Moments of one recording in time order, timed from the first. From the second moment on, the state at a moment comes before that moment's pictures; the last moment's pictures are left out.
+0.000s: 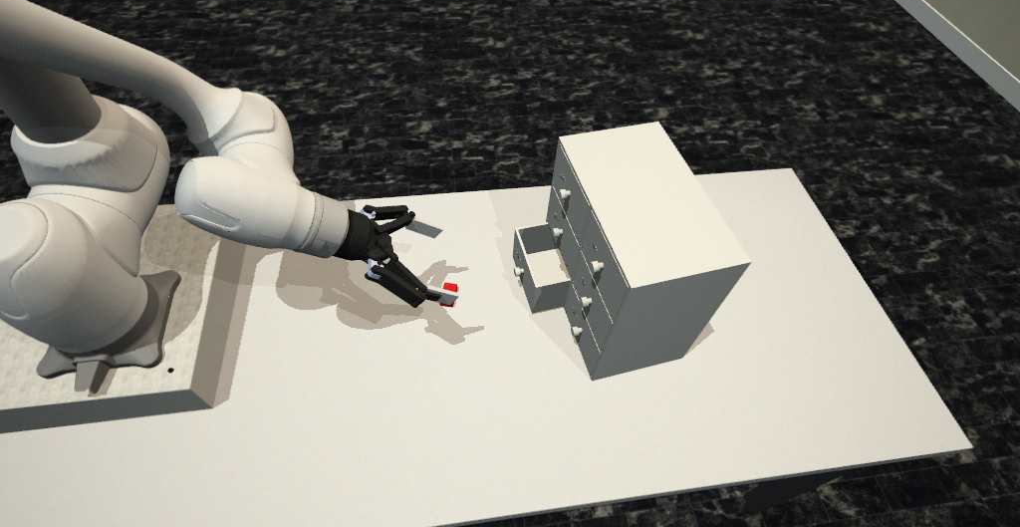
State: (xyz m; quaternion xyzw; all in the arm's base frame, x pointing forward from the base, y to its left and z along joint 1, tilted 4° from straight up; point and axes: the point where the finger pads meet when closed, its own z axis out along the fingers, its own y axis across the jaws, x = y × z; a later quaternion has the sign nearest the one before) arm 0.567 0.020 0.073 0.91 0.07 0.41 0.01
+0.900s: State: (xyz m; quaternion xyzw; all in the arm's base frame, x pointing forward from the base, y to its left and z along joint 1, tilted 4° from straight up) arm 0.567 0.025 0.077 0.94 0.07 0.33 0.02
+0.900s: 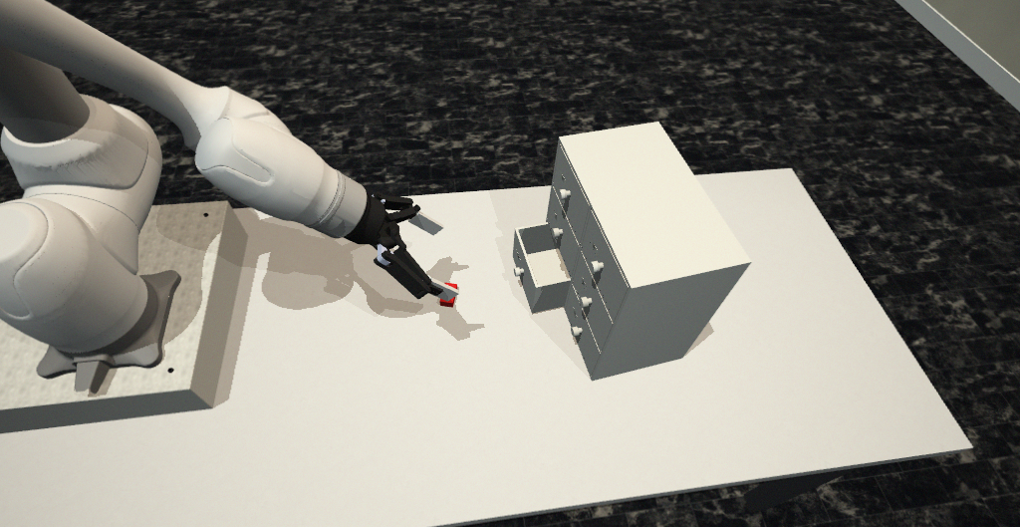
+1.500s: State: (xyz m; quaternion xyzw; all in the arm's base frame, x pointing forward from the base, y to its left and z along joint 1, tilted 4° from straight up) arm 0.568 0.023 0.078 0.94 0.06 0.32 0.03
